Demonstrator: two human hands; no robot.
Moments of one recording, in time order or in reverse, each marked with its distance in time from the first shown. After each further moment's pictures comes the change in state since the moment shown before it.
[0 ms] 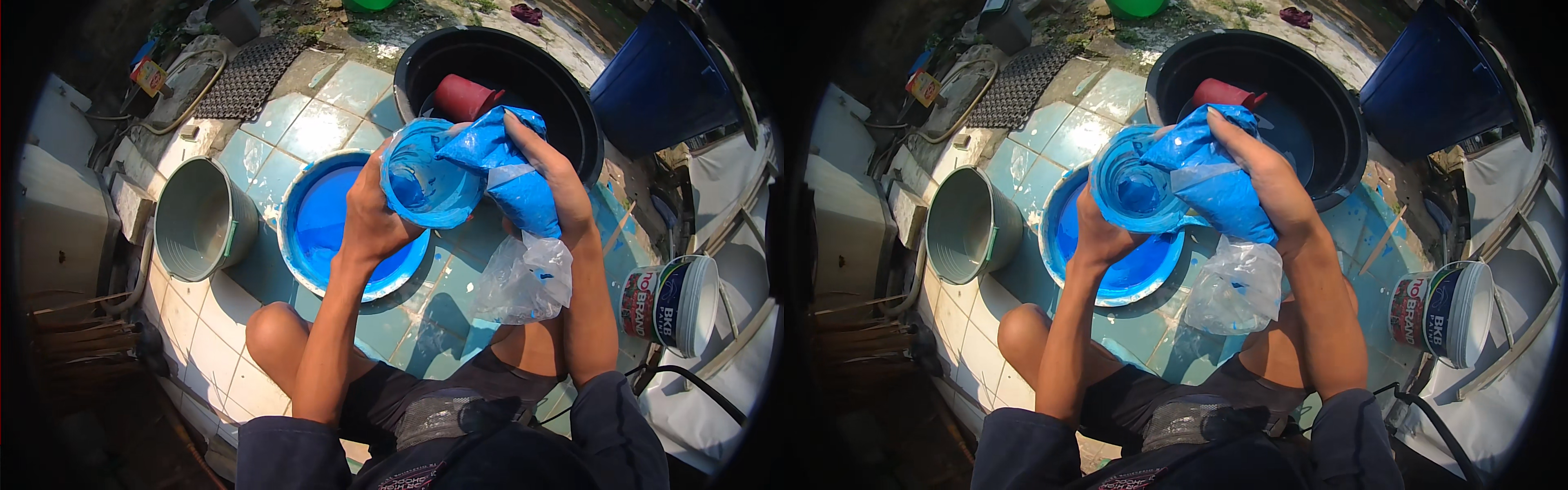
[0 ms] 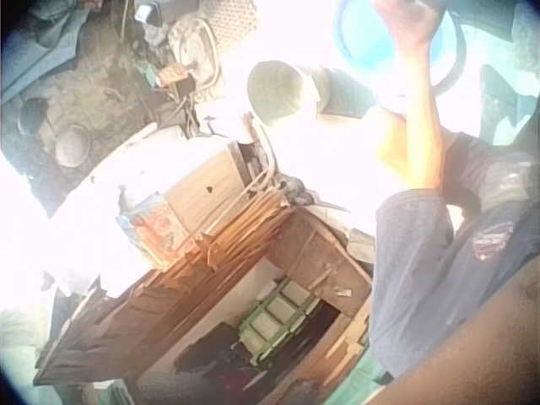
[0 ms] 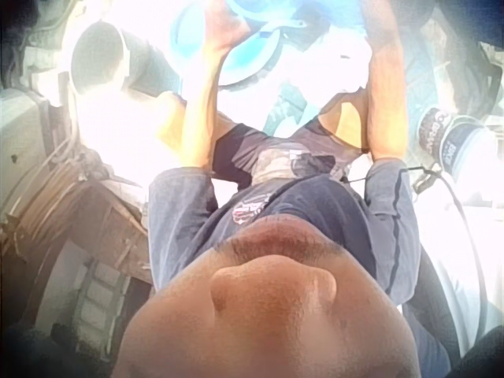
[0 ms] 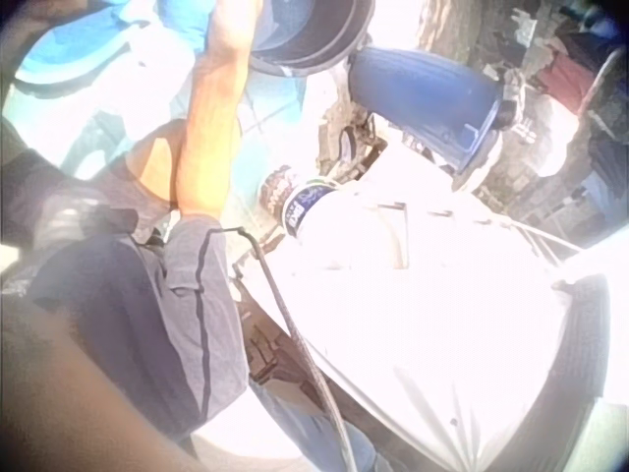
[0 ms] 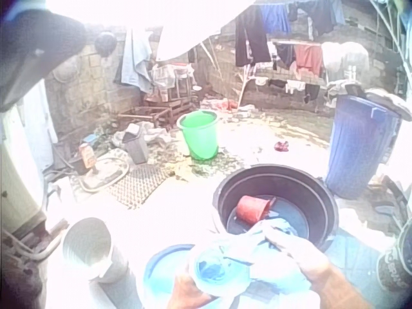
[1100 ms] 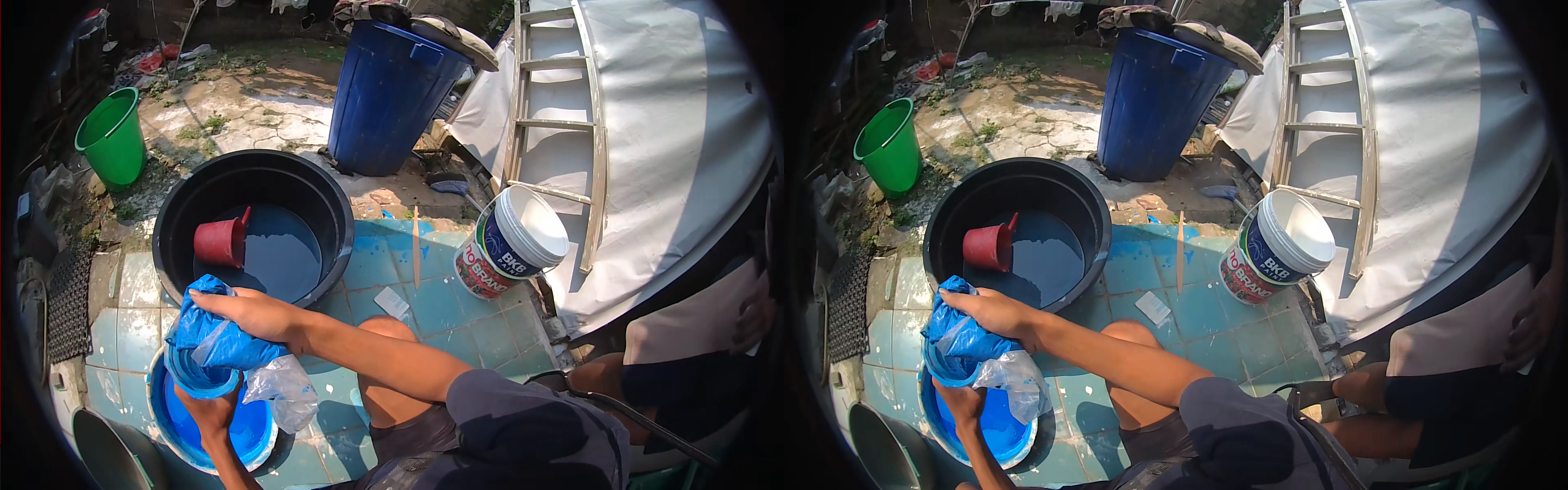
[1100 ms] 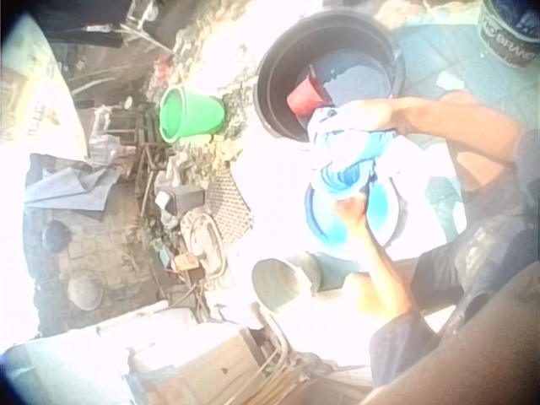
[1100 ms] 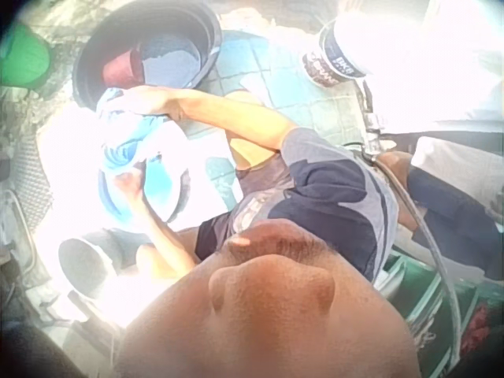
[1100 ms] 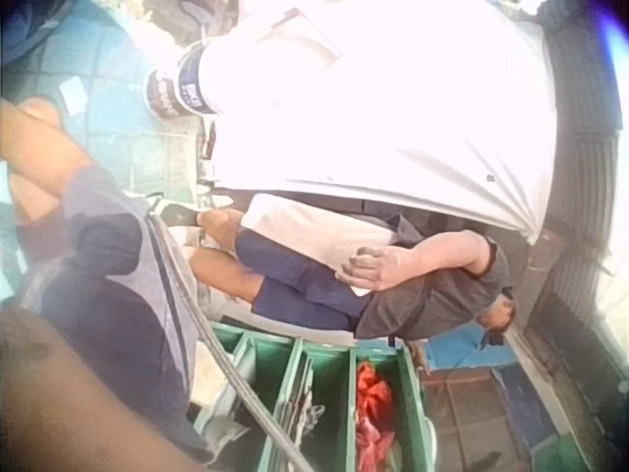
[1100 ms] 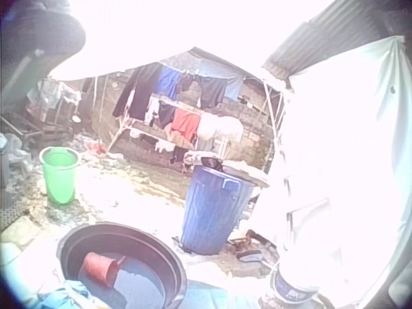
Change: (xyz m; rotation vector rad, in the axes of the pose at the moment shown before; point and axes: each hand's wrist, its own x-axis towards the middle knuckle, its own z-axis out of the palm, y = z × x) left_hand -0.019 -0.027 0.018 -0.095 -0.132 -0.229; right_hand 0.001 0.000 -0.003 -0.154 0.114 0.050
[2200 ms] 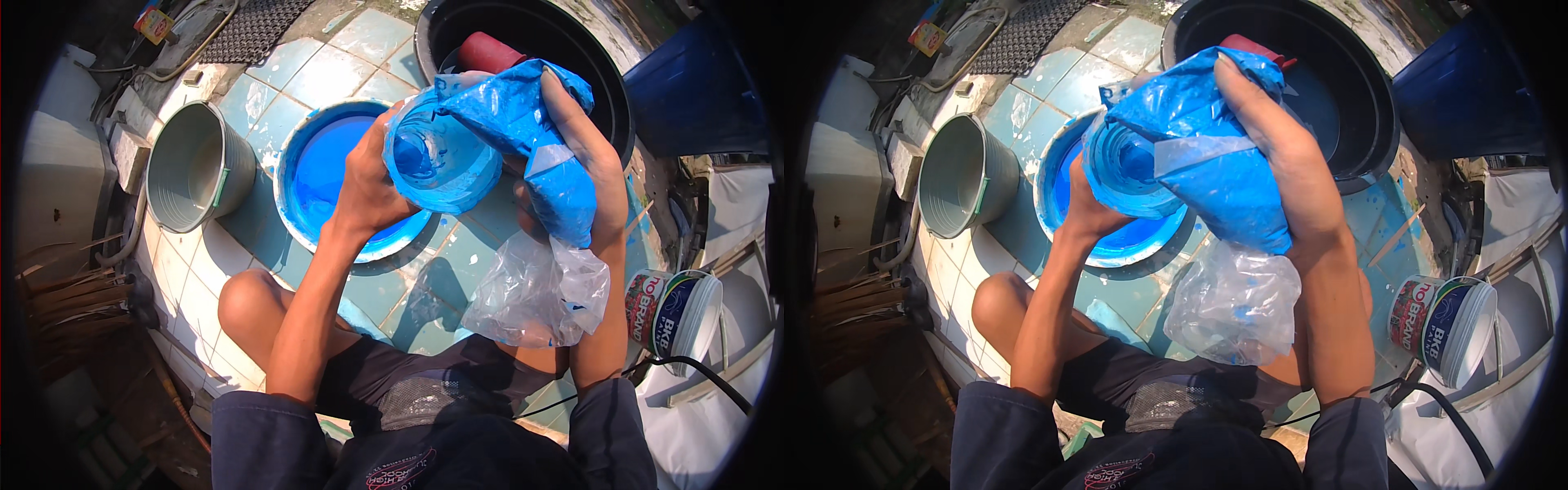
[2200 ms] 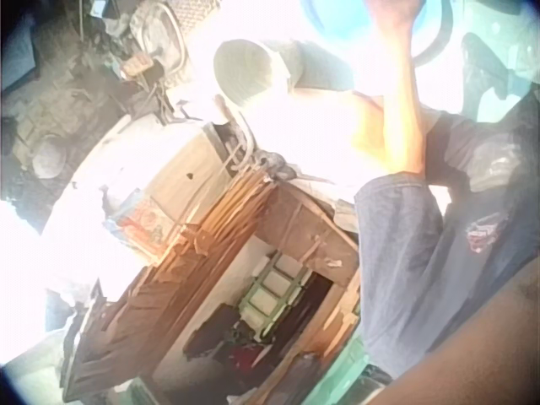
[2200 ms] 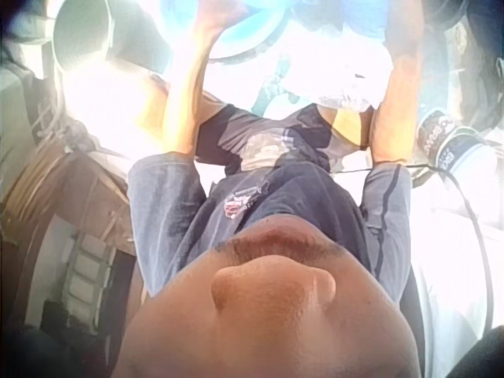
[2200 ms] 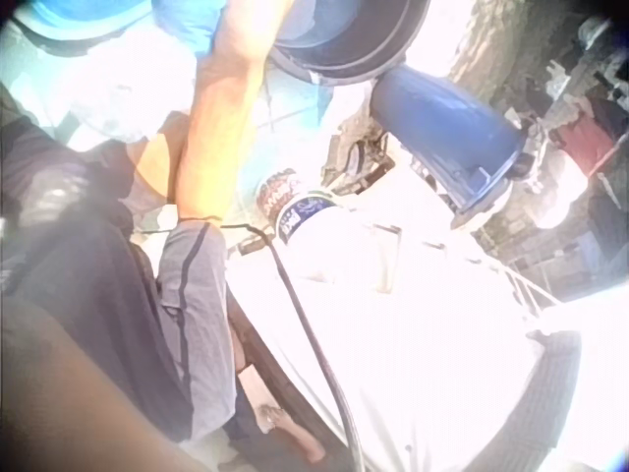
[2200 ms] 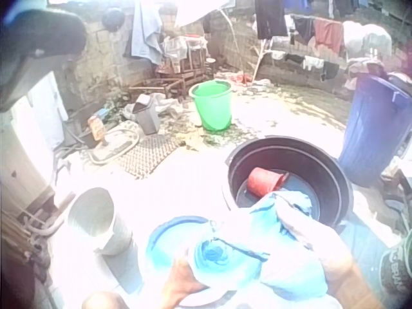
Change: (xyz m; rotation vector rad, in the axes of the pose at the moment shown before) left_hand -0.003 0.005 -0.013 0.153 0.065 0.222; right_hand -0.004 -0.003 0.040 0.222 0.334 0.065
